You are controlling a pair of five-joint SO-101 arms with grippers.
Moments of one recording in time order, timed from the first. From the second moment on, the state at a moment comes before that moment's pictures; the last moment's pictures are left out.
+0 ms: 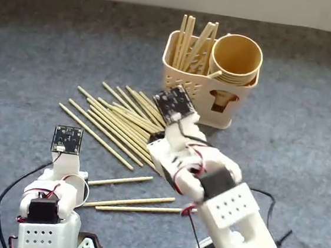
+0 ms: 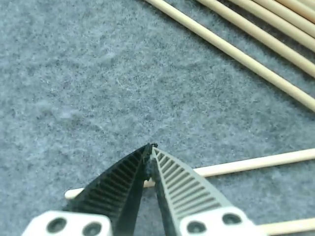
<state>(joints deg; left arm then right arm) -11.1 -103.8 96.0 77.0 0.6 -36.6 -44.8 45.9 52.2 6.5</state>
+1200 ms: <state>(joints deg) -11.1 -103.8 96.0 77.0 0.6 -36.7 17.9 8.0 52.2 23.0</state>
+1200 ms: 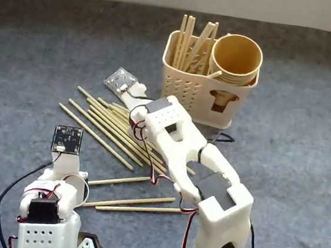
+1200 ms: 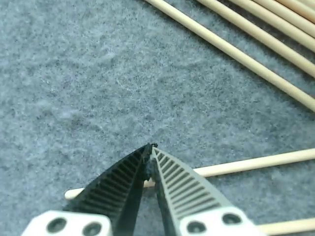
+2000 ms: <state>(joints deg) -11.1 -103.8 96.0 77.0 0.6 -36.7 17.9 7.8 58.6 26.6</state>
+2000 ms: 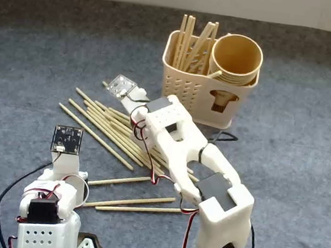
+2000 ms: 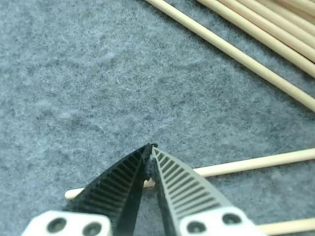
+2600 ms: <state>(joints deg) -11.1 -103.8 96.0 77.0 0.6 -36.7 17.9 7.8 59.8 27.1</state>
